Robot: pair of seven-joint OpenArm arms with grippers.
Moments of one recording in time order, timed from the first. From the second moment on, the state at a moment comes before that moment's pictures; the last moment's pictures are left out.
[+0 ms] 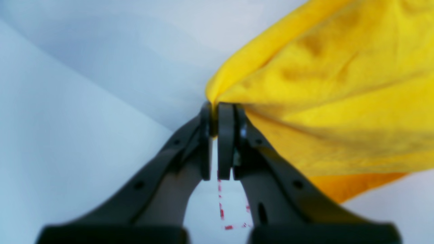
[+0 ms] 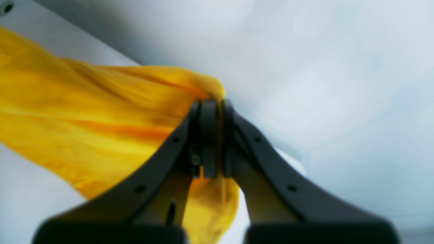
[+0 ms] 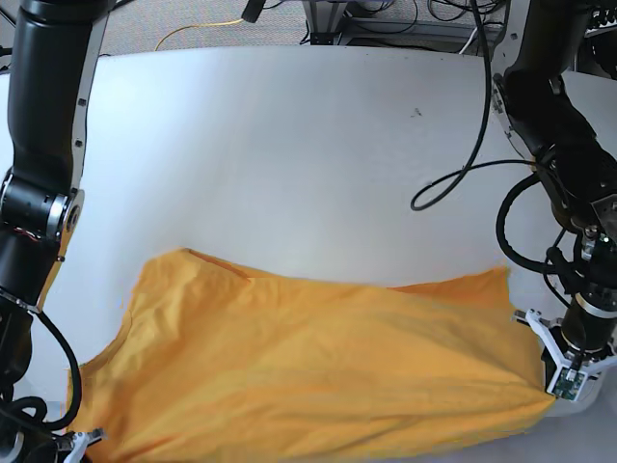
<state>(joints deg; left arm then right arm) -30.5 -15.0 -17.1 110.1 1.4 -41.3 54.8 66.0 26.0 2.3 72.0 32.0 41.1 -74.9</state>
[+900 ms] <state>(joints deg) 6.2 -10.9 -18.8 112.7 1.4 -41.7 54.9 19.3 29.5 23.3 76.0 56.2 41.0 -77.7</state>
